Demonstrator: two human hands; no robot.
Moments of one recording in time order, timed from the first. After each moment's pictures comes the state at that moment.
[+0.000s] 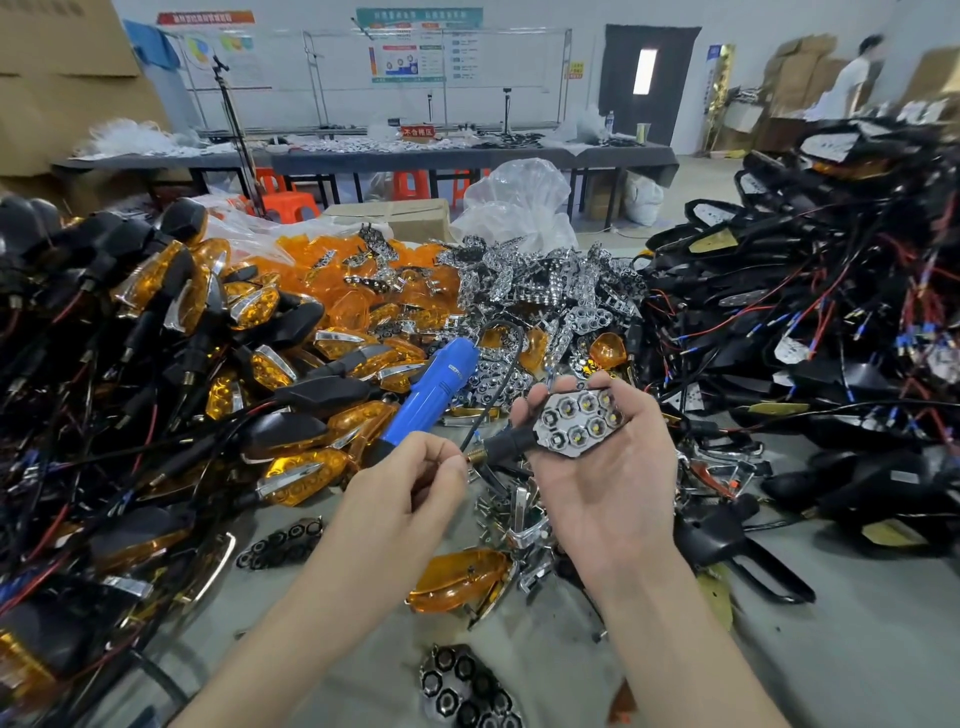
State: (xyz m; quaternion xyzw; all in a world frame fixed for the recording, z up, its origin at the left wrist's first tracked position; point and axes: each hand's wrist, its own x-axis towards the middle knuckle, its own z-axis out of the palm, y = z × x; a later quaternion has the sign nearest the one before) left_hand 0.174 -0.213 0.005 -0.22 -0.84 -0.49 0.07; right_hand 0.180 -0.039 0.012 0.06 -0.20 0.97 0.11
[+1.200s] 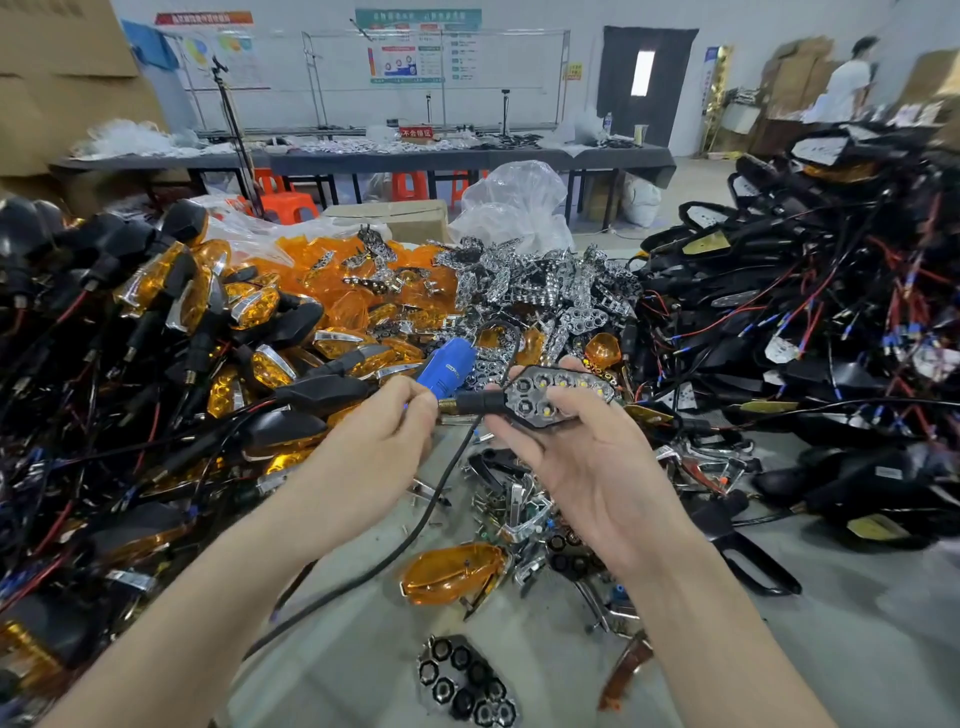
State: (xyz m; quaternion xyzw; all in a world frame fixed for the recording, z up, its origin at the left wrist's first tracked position) left_hand 0.153 -0.213 0.055 -0.14 -0.88 -0.46 -0.03; right_hand 0.188 -0.029 0.028 0.05 -0.35 0.94 0.00
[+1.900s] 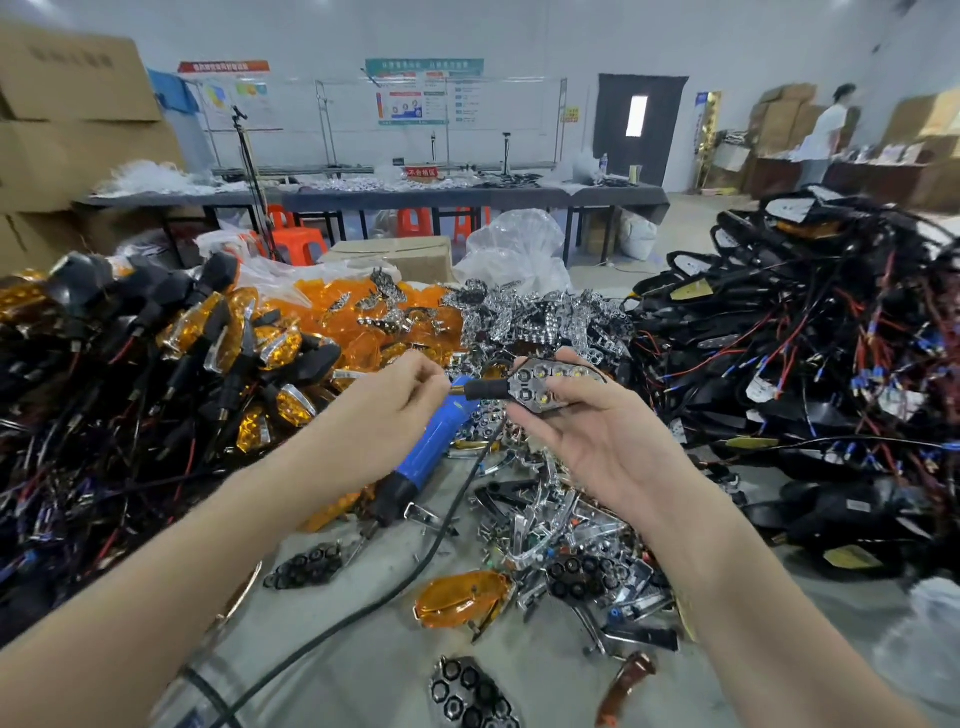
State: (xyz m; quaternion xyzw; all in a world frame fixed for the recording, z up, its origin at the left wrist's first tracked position) left_hand 0.121 -0.227 0.092 -0.27 -0.91 -0.32 0.05; right_hand 0.173 -0.009 0.072 0.03 -0.36 0.93 -0.02
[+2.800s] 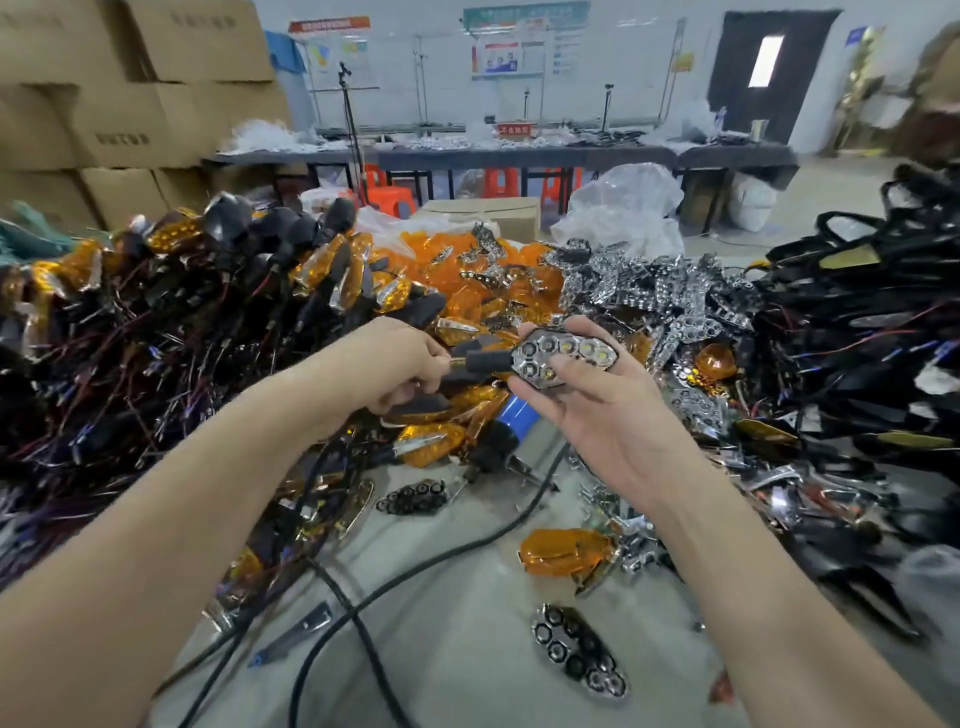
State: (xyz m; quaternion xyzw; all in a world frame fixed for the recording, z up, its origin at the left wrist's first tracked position) left_hand 0.118 -0.293 0.116 0.00 -0.91 -0.39 -0.11; right_hand 0.153 -0.090 0.056 0.11 -0.39 0.91 -0.06
